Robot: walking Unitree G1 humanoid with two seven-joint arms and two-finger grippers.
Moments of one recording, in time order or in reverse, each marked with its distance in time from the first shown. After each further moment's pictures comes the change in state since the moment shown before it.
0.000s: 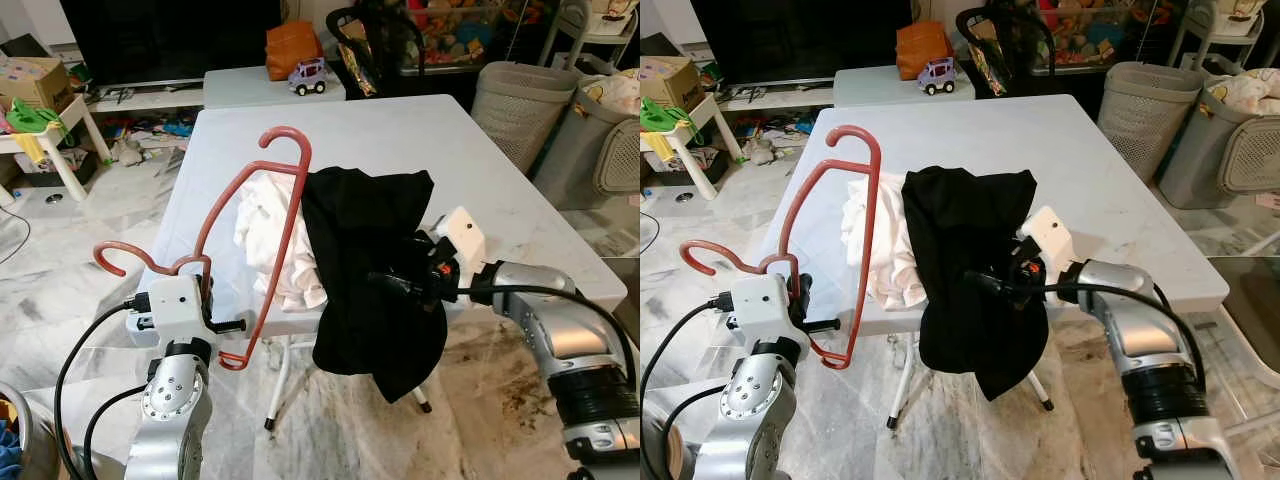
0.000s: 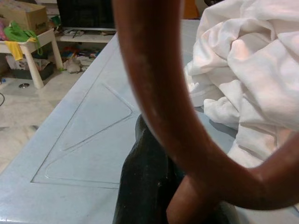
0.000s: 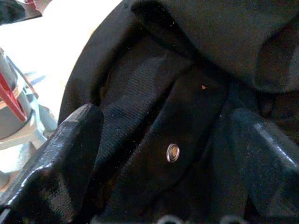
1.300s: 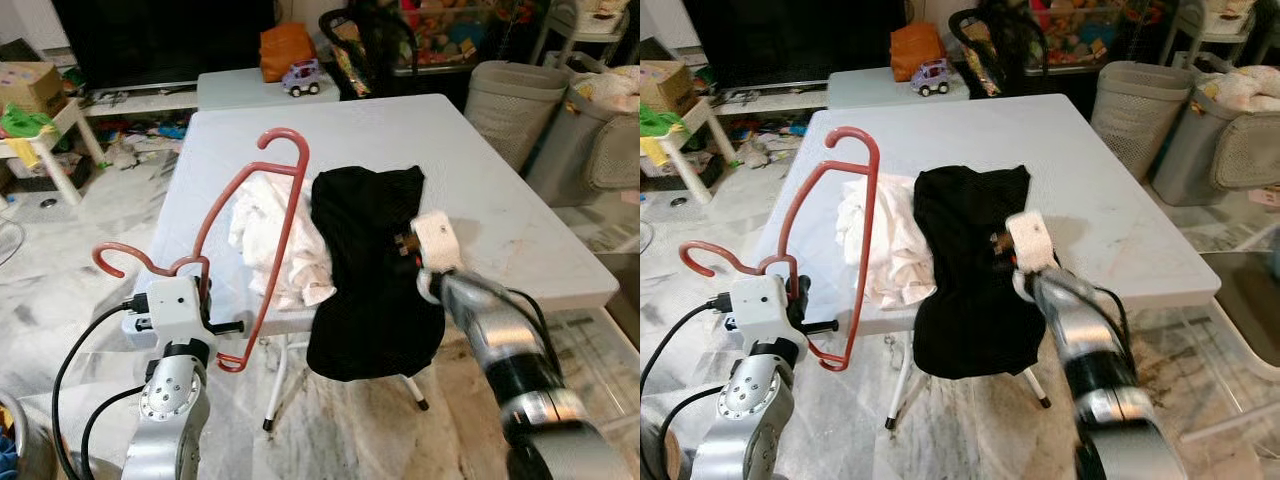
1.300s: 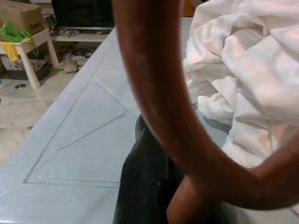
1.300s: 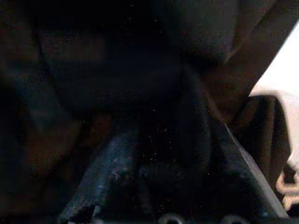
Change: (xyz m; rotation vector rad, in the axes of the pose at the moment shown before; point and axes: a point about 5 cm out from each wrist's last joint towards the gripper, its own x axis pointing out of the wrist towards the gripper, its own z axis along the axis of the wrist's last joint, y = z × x) left arm 0.000 0.001 -0.001 0.008 0.011 0.000; right arm 0.052 -0.015 -0.018 0.176 0.038 -0.489
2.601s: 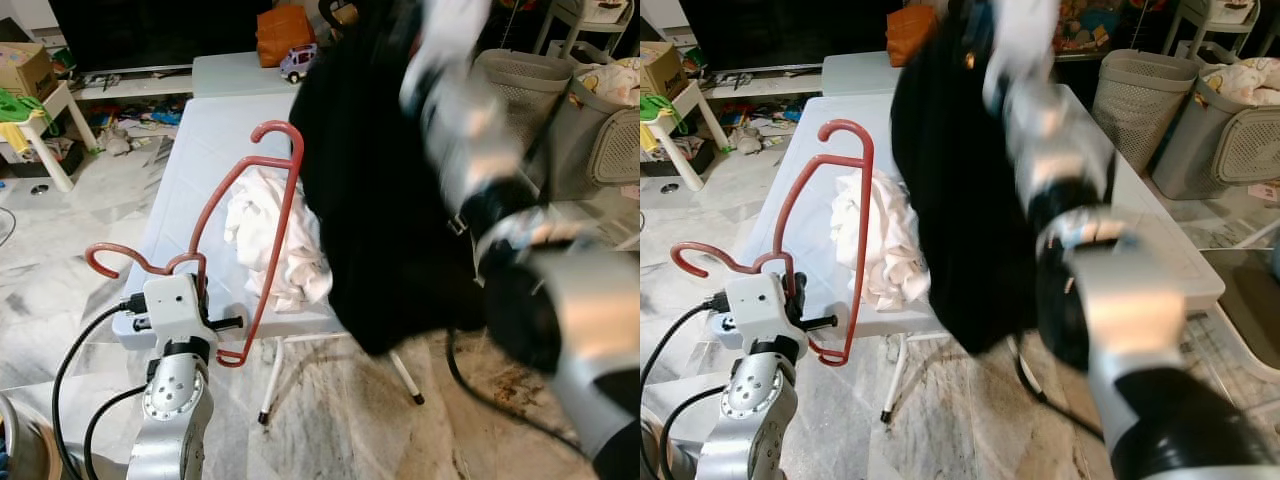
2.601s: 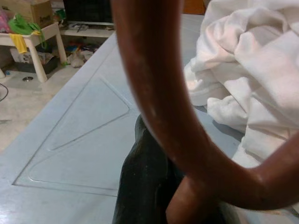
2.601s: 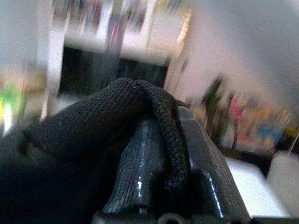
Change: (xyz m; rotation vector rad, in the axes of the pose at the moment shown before) left arm 0.000 -0.002 0.003 -0.010 -0.027 0.050; right arm 0.015 0.017 0.182 -0.191 -0.543 -0.118
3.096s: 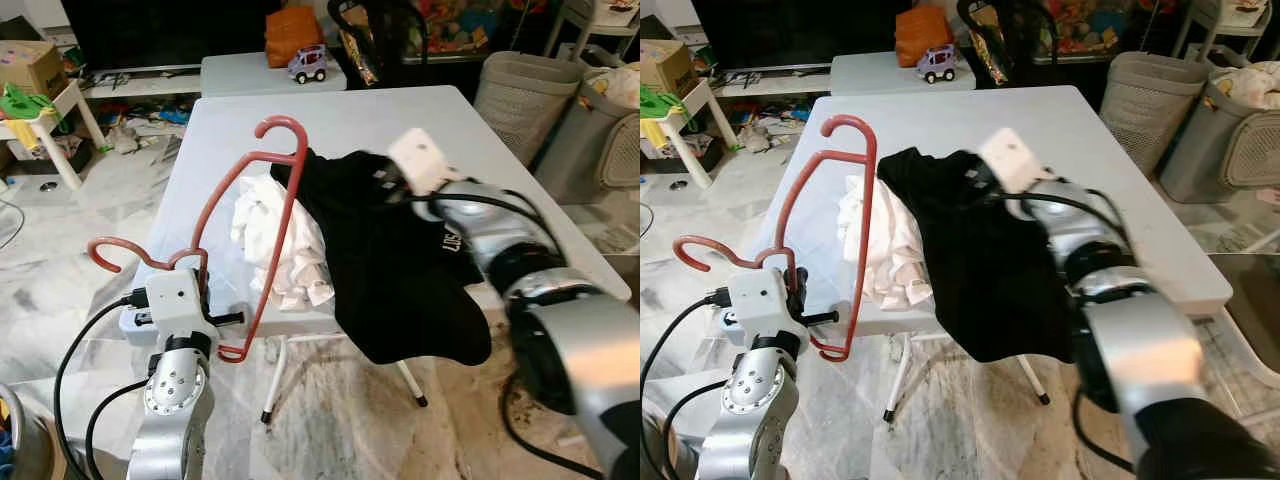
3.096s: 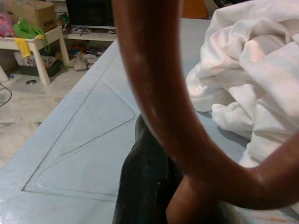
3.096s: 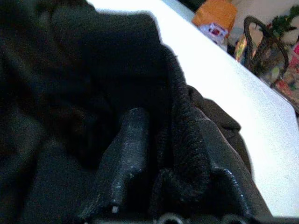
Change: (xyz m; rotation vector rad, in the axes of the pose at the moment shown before) left arm 0.003 -0.002 0.003 0.004 -0.010 -0.013; right arm -0.044 -0.027 -0.085 -0.271 0.418 0.262
